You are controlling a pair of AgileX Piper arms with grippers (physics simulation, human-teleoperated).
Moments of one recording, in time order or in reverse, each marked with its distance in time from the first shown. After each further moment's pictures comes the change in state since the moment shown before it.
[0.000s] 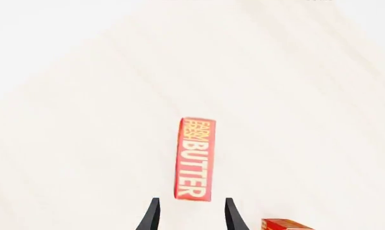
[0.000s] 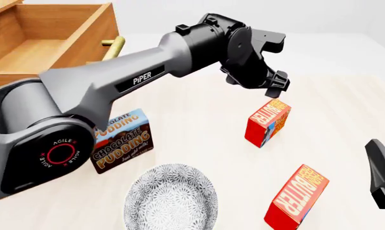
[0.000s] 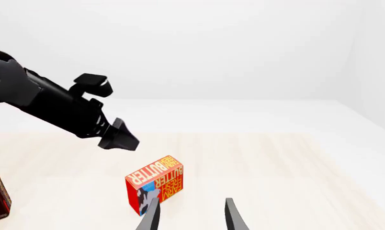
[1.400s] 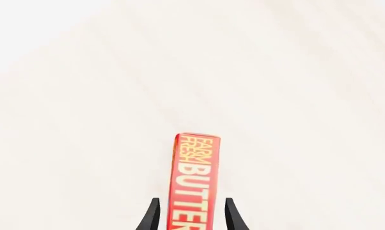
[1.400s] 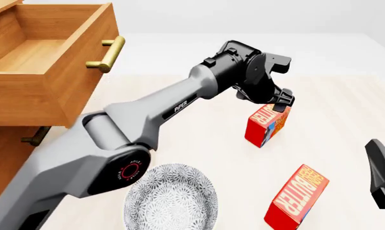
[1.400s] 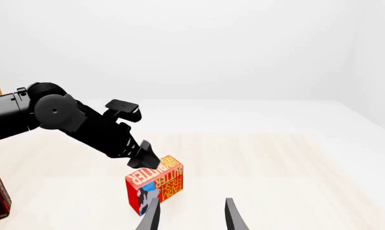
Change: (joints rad) left arm -0.008 0.311 -0.387 0.132 -0.029; right arm 0.000 0.000 0.000 0.000 0.000
